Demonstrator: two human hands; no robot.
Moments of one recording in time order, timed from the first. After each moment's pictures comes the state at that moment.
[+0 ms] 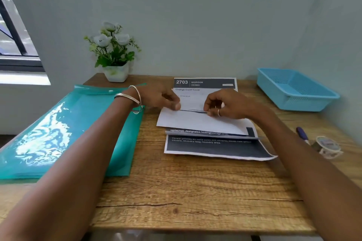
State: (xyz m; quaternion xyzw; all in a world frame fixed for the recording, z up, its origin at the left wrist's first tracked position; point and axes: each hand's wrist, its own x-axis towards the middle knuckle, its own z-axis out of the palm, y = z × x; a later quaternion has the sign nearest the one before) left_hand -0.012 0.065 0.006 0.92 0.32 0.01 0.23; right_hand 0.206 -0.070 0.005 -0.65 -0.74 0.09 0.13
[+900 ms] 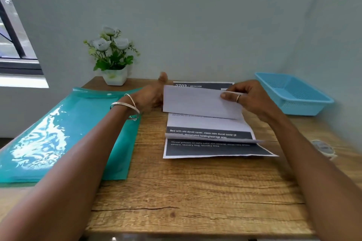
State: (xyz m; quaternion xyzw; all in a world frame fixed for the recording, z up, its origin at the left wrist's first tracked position) left_hand -0.012 0.060 -0.008 0.77 0.27 0.17 0.55; right_hand 0.247 -0.088 0.005 -0.65 -0.60 0.13 0.45
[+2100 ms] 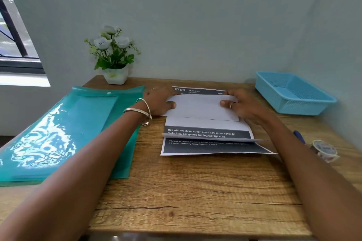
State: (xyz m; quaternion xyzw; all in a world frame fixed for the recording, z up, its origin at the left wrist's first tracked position) left_hand 0.010 0.059 -0.021 0.91 0.40 0.10 0.07; right_hand 0.242 -0.074 -0.009 -0.70 -0.61 0.13 0.34
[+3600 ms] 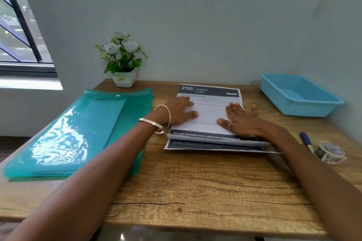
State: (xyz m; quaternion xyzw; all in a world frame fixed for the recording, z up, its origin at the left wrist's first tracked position) left_hand 0.023 0.014 -0.016 0.91 0.38 0.08 0.16; right_hand 0.229 -0.091 -0.030 -0.77 -0.63 0.07 -0.07
